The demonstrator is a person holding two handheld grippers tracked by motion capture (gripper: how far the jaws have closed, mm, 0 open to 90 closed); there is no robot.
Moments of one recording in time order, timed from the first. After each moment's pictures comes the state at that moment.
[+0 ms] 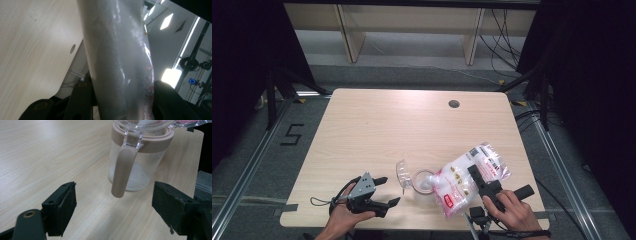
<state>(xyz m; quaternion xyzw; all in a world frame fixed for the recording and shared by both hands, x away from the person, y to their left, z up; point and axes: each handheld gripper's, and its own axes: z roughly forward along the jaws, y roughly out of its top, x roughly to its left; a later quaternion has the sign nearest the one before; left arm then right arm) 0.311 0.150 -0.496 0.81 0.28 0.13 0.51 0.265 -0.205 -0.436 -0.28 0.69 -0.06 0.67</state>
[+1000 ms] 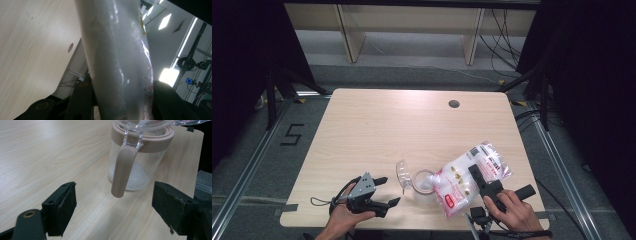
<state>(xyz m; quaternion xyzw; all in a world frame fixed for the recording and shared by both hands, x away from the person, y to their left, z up) 0.312 0.150 -0.496 0.81 0.27 0.13 0.51 0.263 -0.206 -0.433 -0.28 0.68 -0.06 0.67</state>
